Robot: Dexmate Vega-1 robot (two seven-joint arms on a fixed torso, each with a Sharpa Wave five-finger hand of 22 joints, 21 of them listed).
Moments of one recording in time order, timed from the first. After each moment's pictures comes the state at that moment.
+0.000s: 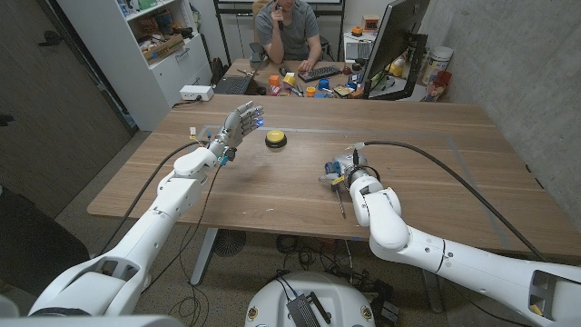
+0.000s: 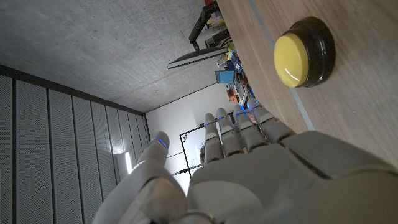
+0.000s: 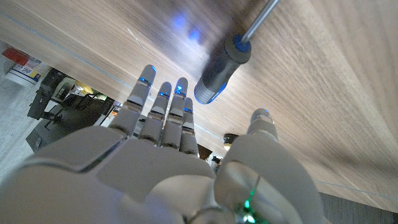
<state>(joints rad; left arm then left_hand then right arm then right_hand) 0.78 0.42 0.22 -1.31 -0.45 -0.09 -0.26 0.11 -0.04 0.59 -0.05 0.19 0.31 -0.05 0.20 0.19 0.31 -0.08 0.20 0.19 0.23 -0.04 0.19 0.18 0.23 -0.04 0.24 0.18 -0.72 -0.69 -1.10 -2.02 -1.19 -0.93 0.42 0.41 -0.01 0.09 -0.13 0.41 0.48 0.16 0.29 0.20 0.65 0.05 0.36 0.20 0.47 -0.01 0.25 0.20 0.43 0.08 0.47 0.19</state>
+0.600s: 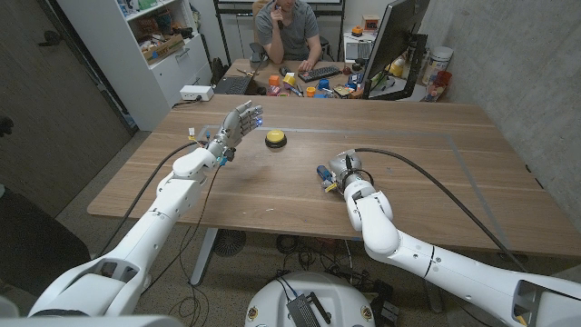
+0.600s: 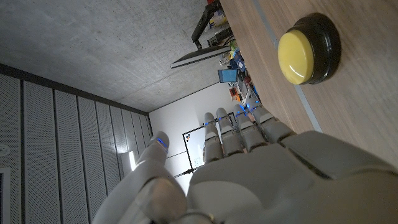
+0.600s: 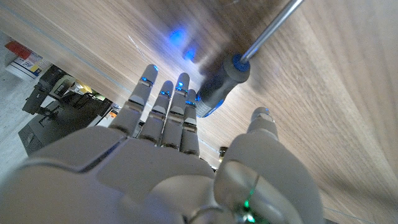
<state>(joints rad) 0.79 0.42 0.21 -1.31 -0.44 -0.11 -0.26 0.11 -0.04 0.58 -0.05 0.19 0.32 -0.06 0.20 0.19 0.31 -0.08 0.20 0.19 0.23 -0.04 0.19 0.18 0.23 -0.04 0.23 0.18 -0.80 -0.60 -1.02 -1.90 -1.33 -0.83 0.39 0.79 0.02 0.13 -0.17 0.45 0.80 -0.01 0.33 0.20 0.98 -0.07 0.44 0.21 0.87 -0.10 0.40 0.27 0.67 -0.06 0.56 0.21</state>
